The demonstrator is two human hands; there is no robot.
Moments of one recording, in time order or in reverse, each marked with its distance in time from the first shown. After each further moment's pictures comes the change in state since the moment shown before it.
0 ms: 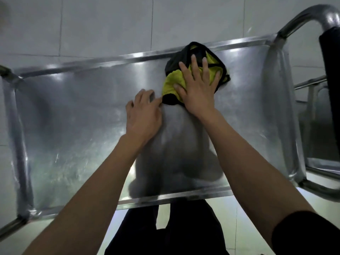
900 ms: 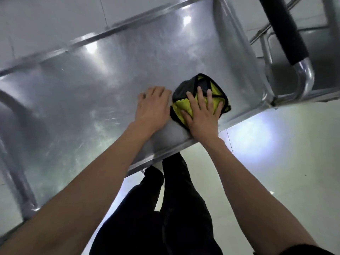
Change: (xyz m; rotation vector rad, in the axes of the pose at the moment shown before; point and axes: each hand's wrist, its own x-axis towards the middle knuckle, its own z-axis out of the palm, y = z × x) left_hand -0.088 0.044 0.027 0.111 -0.121 0.452; right_hand -0.253 0.010 0.032 -0.044 0.056 0.341
